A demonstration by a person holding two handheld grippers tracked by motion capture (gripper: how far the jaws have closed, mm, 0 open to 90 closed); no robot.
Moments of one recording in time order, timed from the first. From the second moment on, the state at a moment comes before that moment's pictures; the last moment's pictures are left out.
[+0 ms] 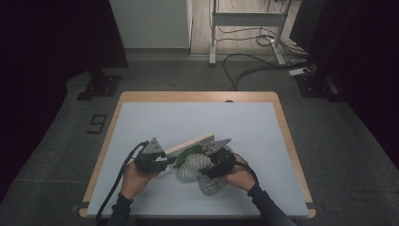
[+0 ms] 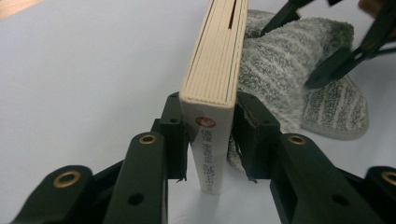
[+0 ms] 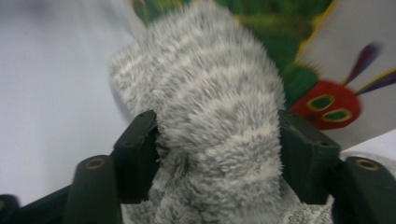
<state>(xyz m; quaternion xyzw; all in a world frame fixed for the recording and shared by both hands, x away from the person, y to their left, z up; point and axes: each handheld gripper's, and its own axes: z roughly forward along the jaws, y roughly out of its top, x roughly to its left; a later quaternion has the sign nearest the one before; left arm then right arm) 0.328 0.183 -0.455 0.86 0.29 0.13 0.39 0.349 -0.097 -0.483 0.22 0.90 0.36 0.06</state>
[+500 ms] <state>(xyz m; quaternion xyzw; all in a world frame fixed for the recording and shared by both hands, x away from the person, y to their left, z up) 0.328 0.183 -0.457 0.86 0.29 0.13 0.39 0.359 -0.125 -0.440 0.25 0.88 0.40 0.11</state>
